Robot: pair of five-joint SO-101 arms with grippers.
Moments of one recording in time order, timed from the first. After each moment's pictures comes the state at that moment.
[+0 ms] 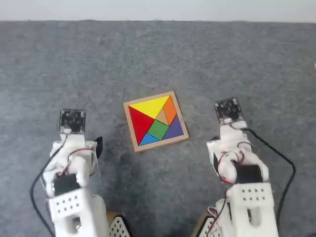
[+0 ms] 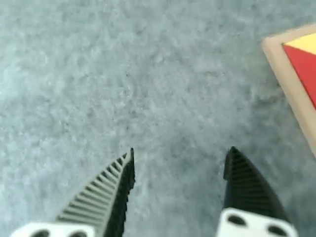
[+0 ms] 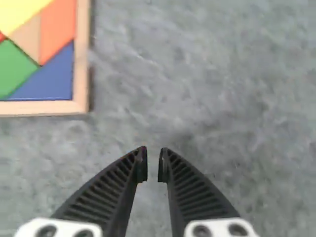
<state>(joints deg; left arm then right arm) -25.0 -79.9 88.1 52.4 -13.6 -6.2 -68.5 75.6 53.6 9.7</state>
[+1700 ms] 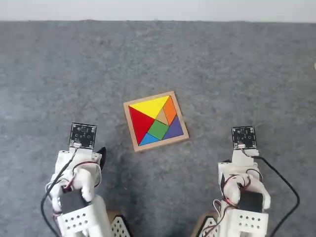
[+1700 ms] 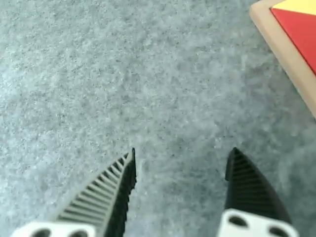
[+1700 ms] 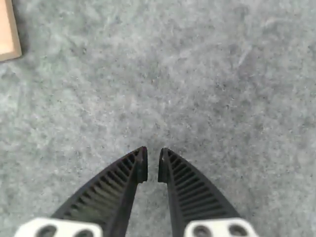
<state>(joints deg) -25.1 -102.6 96.9 65.4 -19.5 4.7 -102.7 95.5 72.2 9.7</state>
